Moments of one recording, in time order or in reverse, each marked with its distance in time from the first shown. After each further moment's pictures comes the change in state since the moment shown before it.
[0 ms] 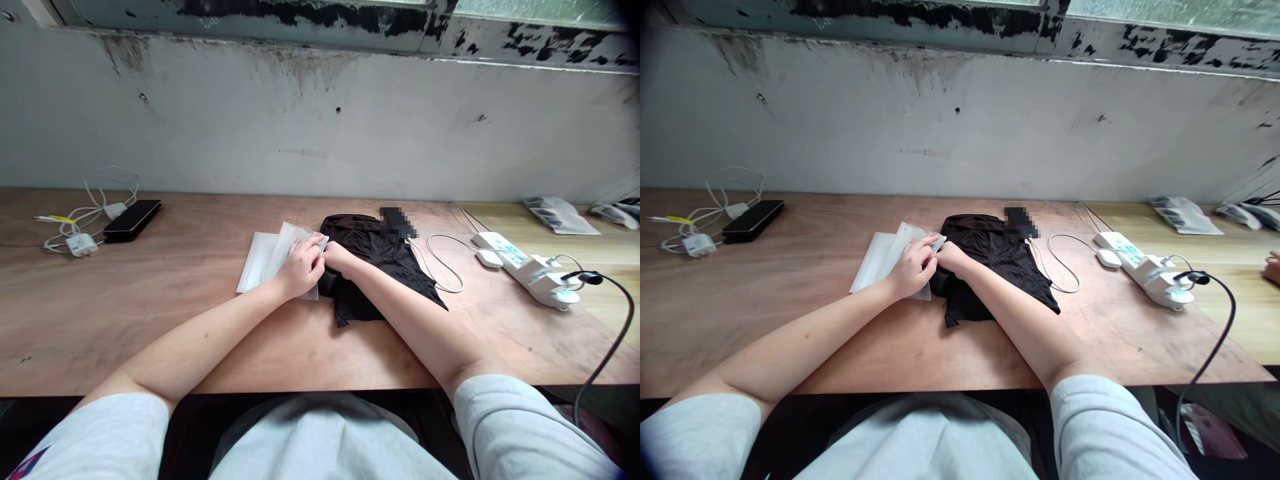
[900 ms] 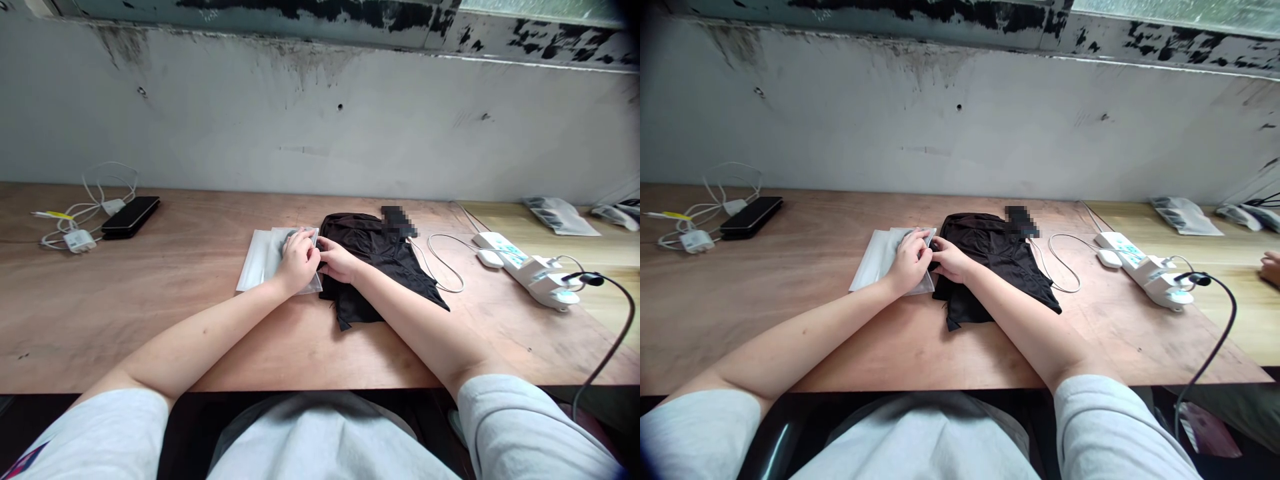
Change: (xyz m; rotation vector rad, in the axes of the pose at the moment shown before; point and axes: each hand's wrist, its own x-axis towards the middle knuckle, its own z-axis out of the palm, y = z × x) left_hand 0.005 -0.003 0.008 -0.006 0.172 -0.196; right_hand -0.006 0.008 0.012 0.639 -0.233 -0.002
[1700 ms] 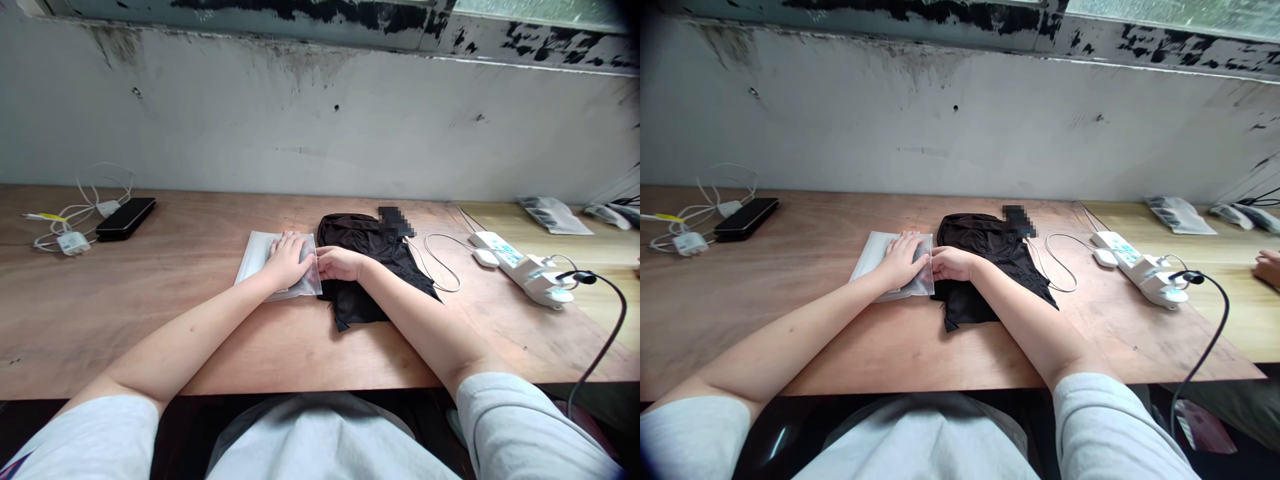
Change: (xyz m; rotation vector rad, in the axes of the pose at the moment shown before) left_hand 0.003 -0.026 -0.011 0.375 -0.391 -0.112; right_hand -0.005 -0.019 -0.018 0.134 -0.281 0.322
